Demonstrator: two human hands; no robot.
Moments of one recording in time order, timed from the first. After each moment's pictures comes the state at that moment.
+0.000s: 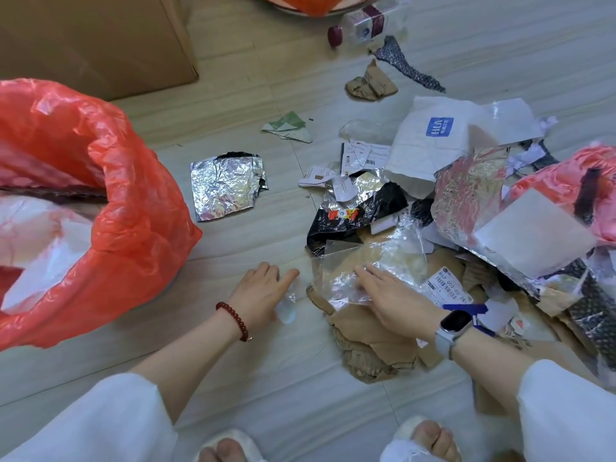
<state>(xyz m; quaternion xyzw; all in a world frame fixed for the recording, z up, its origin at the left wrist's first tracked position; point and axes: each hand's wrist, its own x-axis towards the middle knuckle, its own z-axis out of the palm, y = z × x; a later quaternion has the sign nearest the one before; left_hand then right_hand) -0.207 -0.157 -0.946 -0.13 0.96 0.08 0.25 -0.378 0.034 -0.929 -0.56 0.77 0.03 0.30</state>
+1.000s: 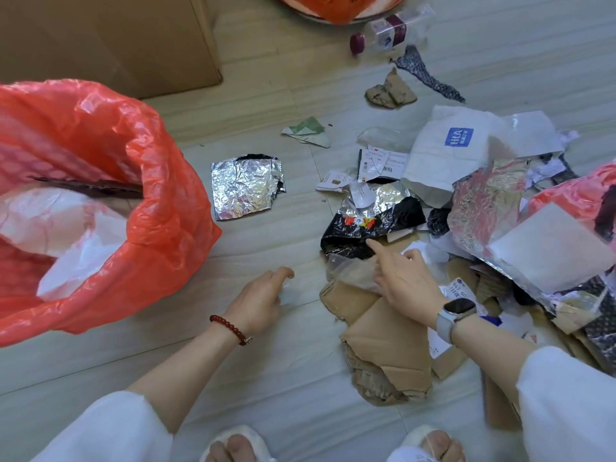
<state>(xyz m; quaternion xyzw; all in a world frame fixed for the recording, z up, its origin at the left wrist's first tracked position) -0.183 -0.163 -0.934 -0.29 0.88 0.34 0.15 -0.391 0.003 -0.923 -0.56 0.81 0.00 0.14</state>
